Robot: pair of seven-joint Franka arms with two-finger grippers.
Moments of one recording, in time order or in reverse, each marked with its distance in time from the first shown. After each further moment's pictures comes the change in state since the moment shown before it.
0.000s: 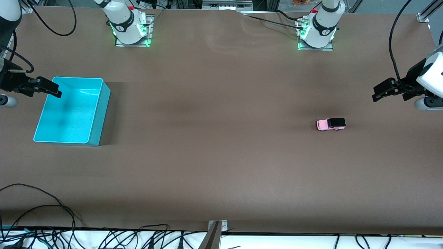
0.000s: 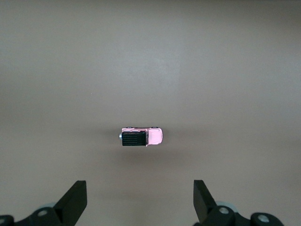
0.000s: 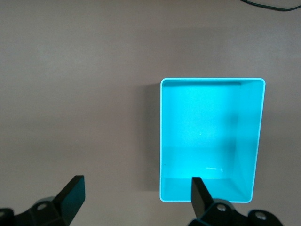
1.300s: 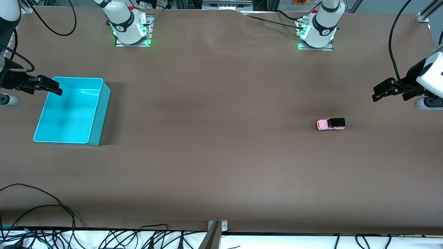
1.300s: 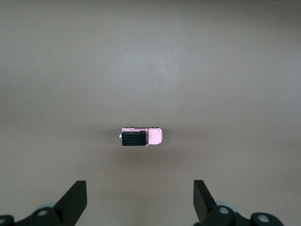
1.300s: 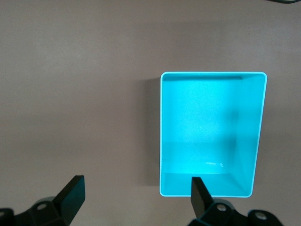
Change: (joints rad) left arm 0.000 0.000 0.000 0.000 0.000 0.000 0.000; right arm 0.000 -0.001 -0.013 0.002 0.000 -0.053 0.000
